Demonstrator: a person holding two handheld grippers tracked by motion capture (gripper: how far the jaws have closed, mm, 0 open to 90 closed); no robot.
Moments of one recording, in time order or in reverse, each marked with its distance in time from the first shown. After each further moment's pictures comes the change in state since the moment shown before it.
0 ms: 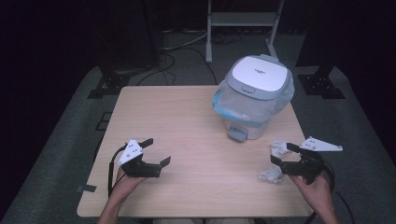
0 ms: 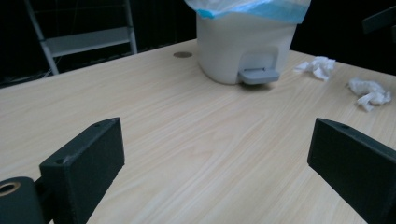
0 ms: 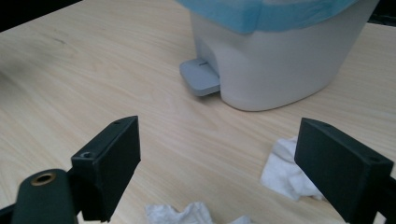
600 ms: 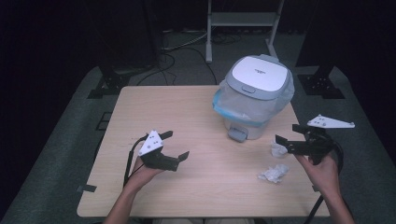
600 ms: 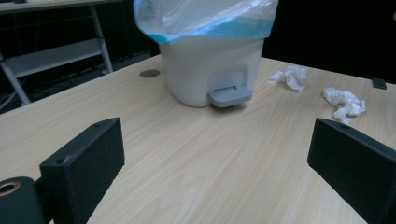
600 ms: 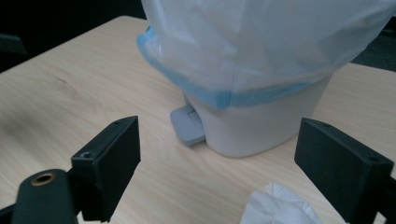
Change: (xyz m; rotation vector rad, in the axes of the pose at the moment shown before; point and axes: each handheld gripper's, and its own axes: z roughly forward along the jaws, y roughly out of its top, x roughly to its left) left arm -0.022 0.031 0.050 0.004 -0.111 0.082; right arm -0.013 0.061 -0.015 -0.032 -0.010 0.023
